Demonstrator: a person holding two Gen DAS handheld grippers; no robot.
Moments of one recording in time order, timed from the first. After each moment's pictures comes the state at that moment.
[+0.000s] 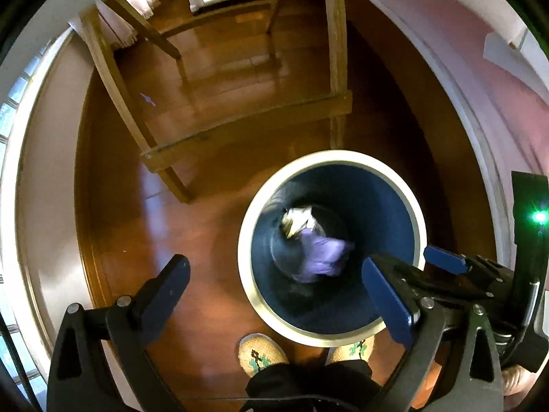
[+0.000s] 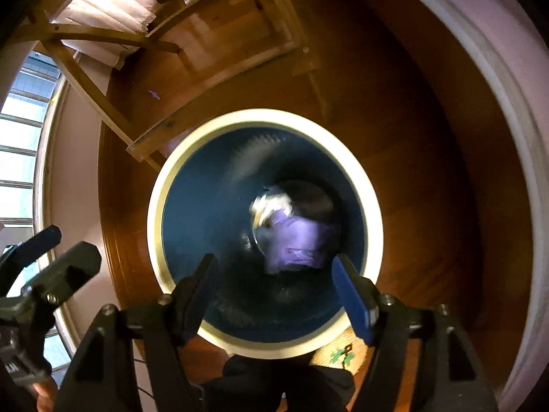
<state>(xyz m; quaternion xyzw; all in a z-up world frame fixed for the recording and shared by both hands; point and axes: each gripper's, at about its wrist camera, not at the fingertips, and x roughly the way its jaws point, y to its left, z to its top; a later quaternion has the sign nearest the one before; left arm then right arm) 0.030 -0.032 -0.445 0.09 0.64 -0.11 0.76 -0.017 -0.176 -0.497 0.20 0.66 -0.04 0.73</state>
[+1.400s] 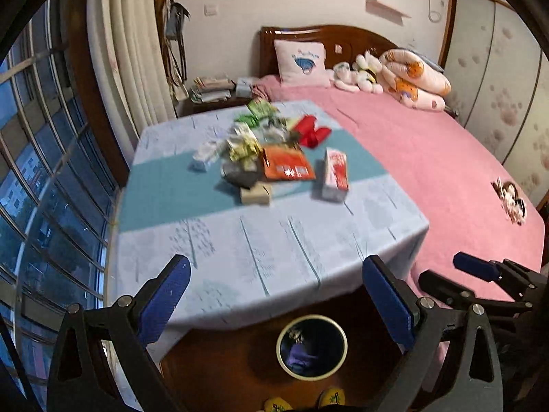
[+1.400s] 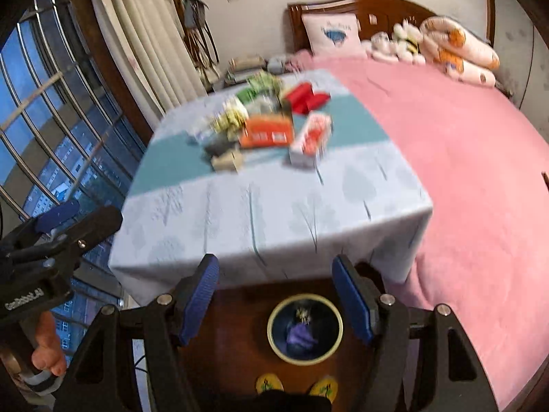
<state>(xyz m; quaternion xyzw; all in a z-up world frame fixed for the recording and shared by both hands) 0.037 0.050 0.088 0.05 0.40 -0.16 0.90 -0.013 -0.103 0.040 0.10 0.44 -0.04 0.89</state>
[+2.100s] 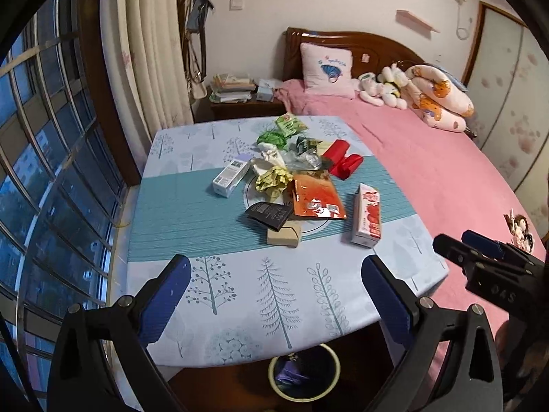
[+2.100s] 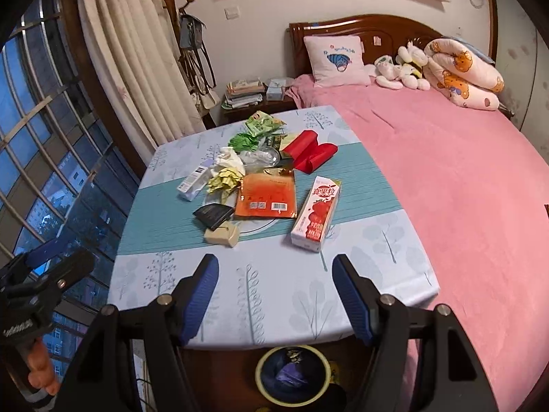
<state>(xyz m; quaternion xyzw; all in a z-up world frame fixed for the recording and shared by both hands) 0.136 0.061 0.090 0.01 0.42 -0.12 0.90 0.102 -0.130 0.067 0.09 0.42 -0.05 0.90</state>
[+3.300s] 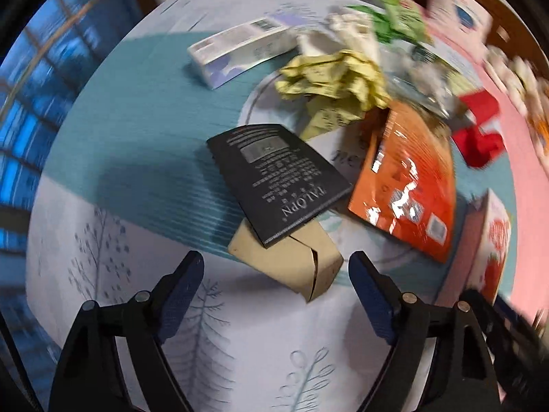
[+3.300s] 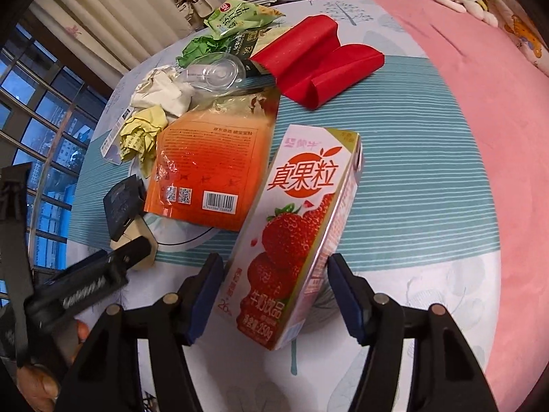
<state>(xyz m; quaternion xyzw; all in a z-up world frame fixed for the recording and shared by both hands) 0.321 -0.018 -0.120 -0.11 0.61 0.09 0.78 0.288 -0.216 -0.091 0.11 0.59 0.05 0.80</state>
